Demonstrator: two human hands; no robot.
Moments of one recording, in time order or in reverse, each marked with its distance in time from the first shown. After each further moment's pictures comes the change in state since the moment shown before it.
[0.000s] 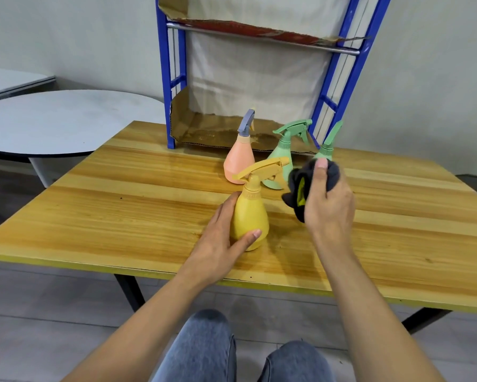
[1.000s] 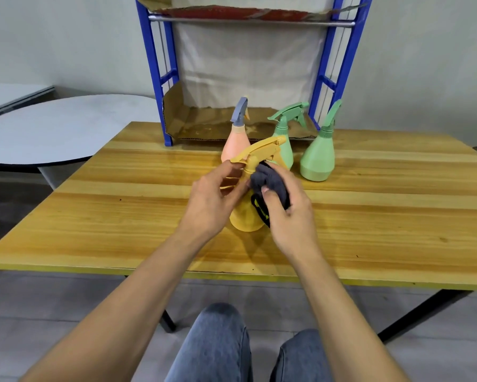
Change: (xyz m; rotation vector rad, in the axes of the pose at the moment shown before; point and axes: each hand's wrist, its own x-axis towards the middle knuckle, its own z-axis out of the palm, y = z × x) left_hand 0.043 0.034 -0.028 -0.004 0.196 0.124; right_hand -0.054 0.007 0.024 0.386 -0.353 -0.044
